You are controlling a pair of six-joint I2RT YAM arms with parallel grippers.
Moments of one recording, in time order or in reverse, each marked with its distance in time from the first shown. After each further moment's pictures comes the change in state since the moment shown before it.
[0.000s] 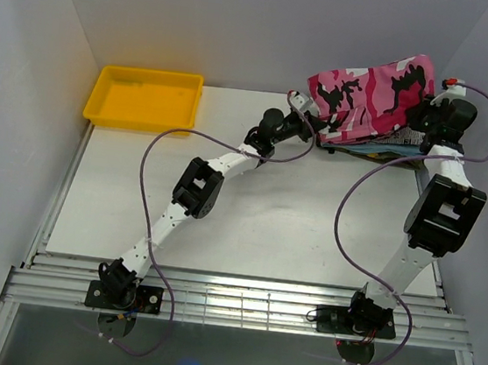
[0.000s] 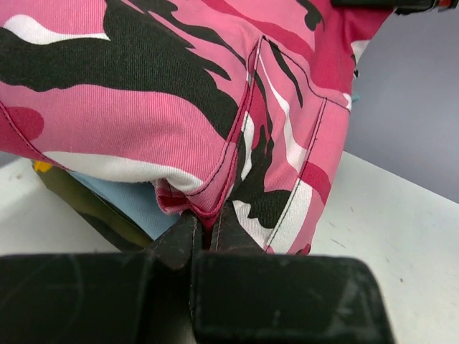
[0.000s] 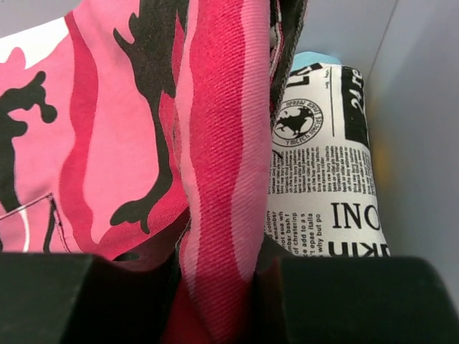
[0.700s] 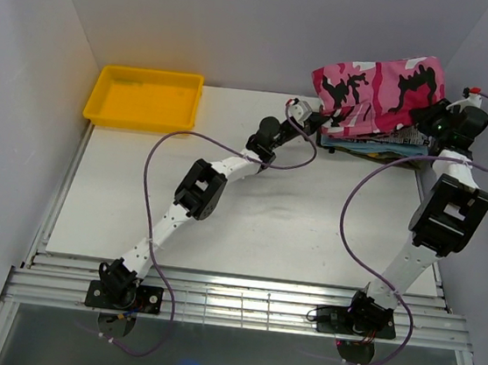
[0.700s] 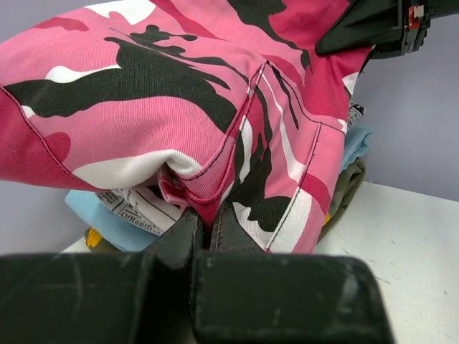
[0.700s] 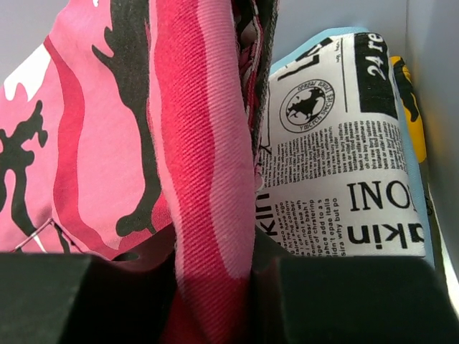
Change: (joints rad) left arm -0.016 0.035 -0.033 0.322 -0.047 0.172; right arm -0.079 0.045 -0.003 0.075 -0.119 0.331
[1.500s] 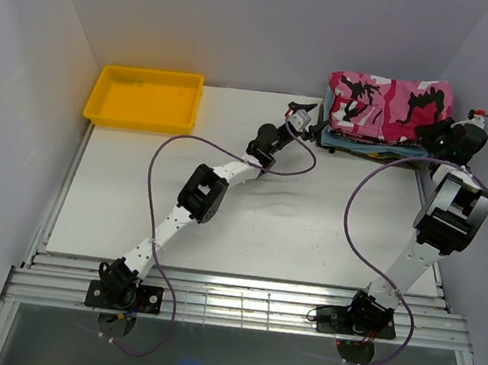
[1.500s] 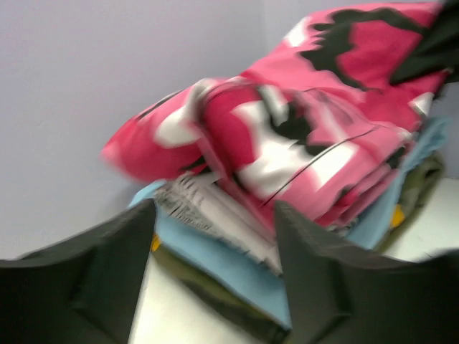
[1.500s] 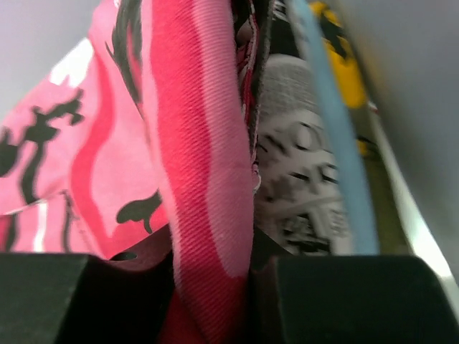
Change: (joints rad) left arm -0.010 0.109 0.107 0.097 -0.072 0.186; right arm -0.055 0.041 -0.095 0.085 0.044 0.109
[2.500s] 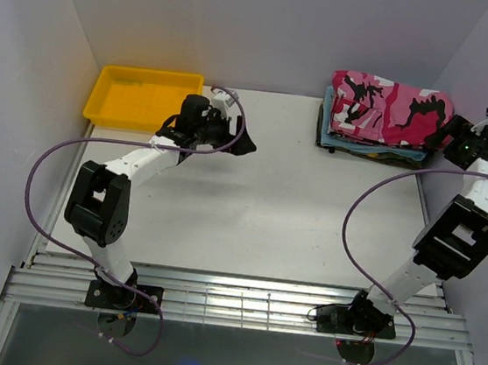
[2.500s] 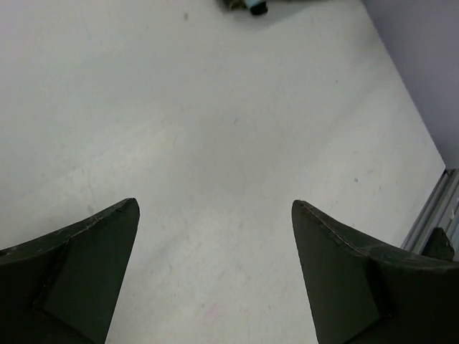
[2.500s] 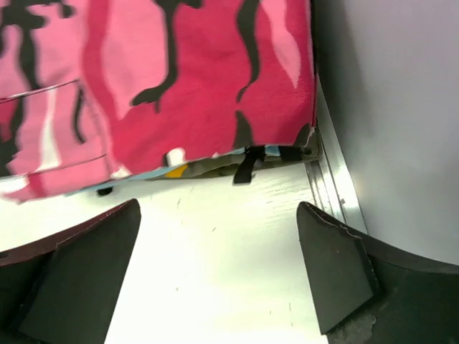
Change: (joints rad) left arm 0.259 -1.253 -1.224 -0.953 0.199 -0.381; right arm -0.095 -0.215 0.098 -0.668 -0.019 -0.381
